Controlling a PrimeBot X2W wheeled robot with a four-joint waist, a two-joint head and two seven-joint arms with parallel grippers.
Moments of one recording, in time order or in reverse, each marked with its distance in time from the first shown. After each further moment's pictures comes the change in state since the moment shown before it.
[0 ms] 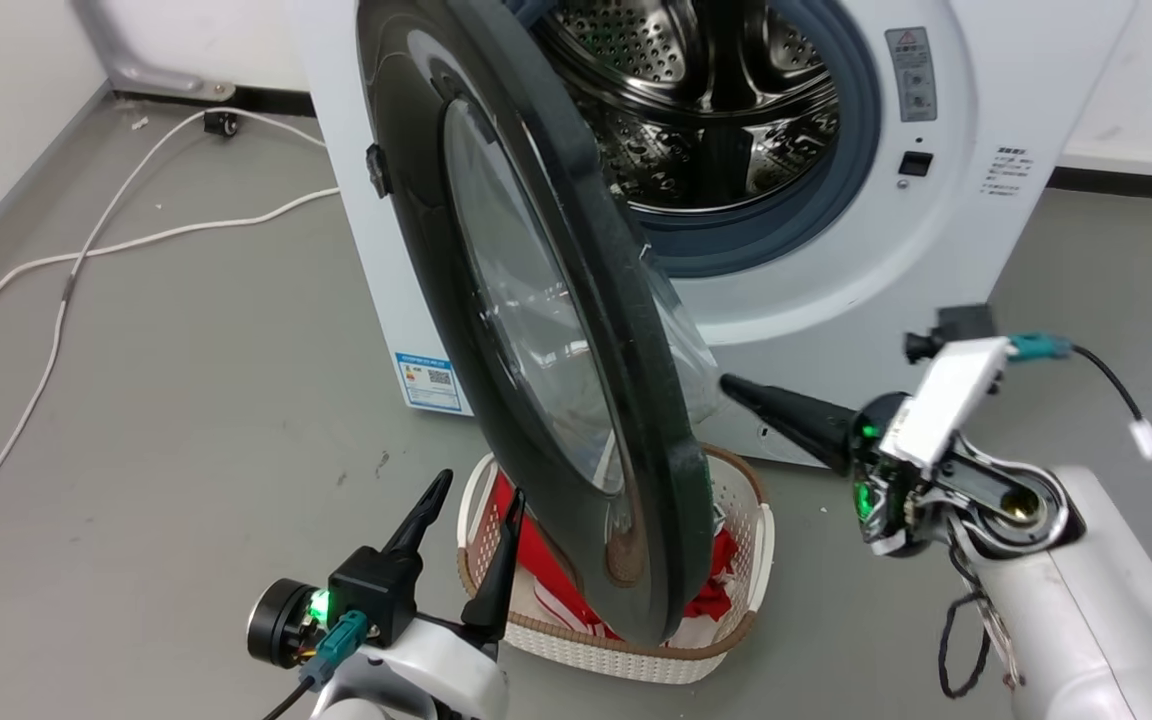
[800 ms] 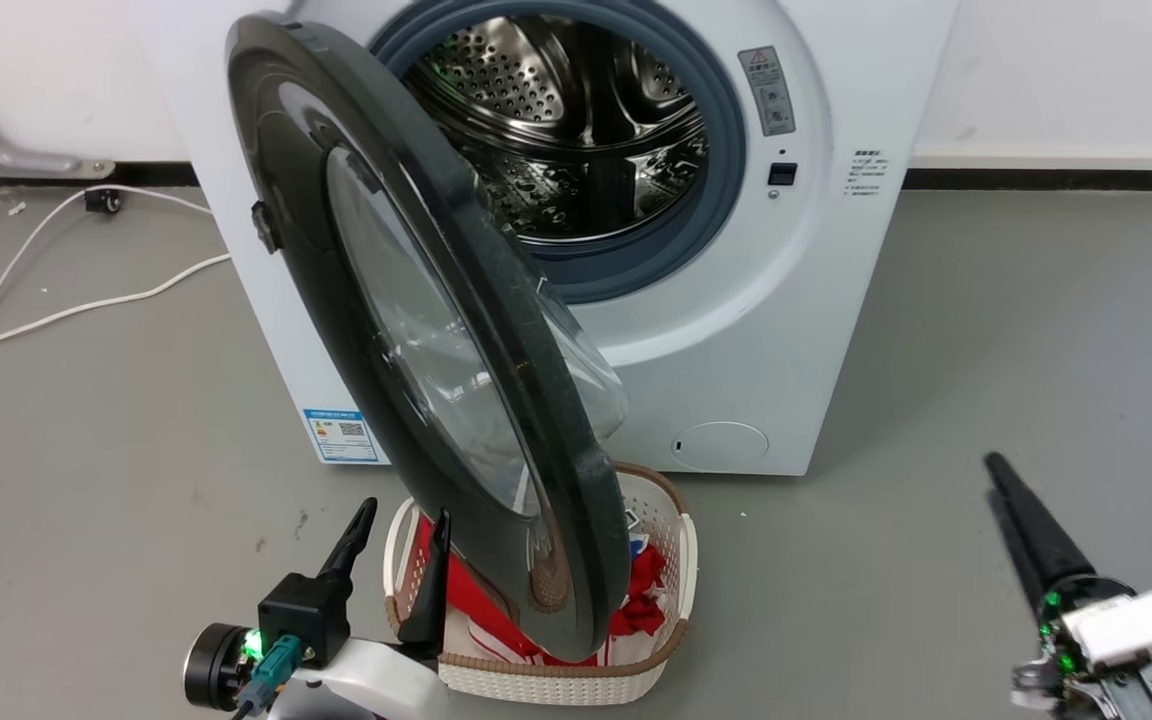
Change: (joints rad) left arm 0.058 0.025 0.087 -0.007 -0.029 0.037 0.000; right arm 0.517 -0.010 -0.281 -0.427 -0.147 0.000 -0.503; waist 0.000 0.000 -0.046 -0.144
